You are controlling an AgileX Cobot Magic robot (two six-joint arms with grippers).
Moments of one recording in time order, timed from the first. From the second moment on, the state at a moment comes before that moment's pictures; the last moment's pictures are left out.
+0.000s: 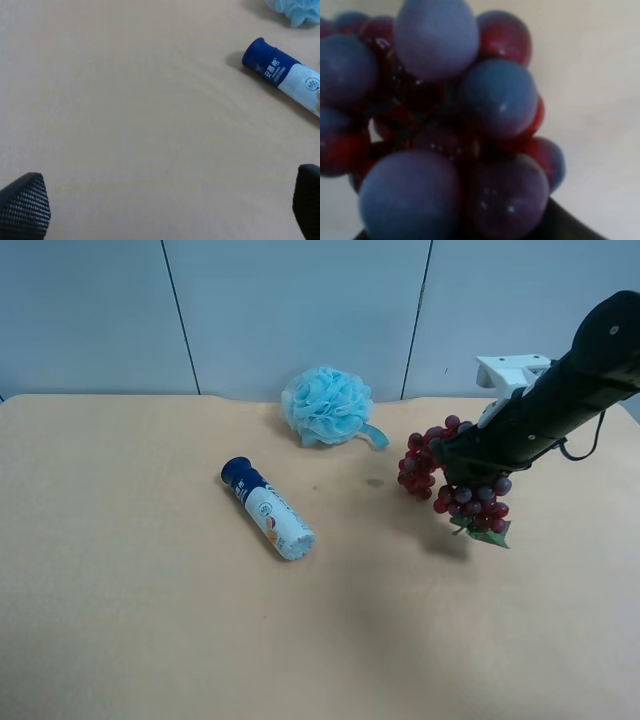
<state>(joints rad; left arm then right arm) 0.02 0.00 -0.50 -0.05 1.05 0.05 0.19 1.66 -0.91 0.30 0.48 -0.20</state>
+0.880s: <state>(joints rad) 0.02 0.00 -0.50 -0.05 1.05 0.05 0.22 1.74 -0.91 0.36 0.49 -0.22</state>
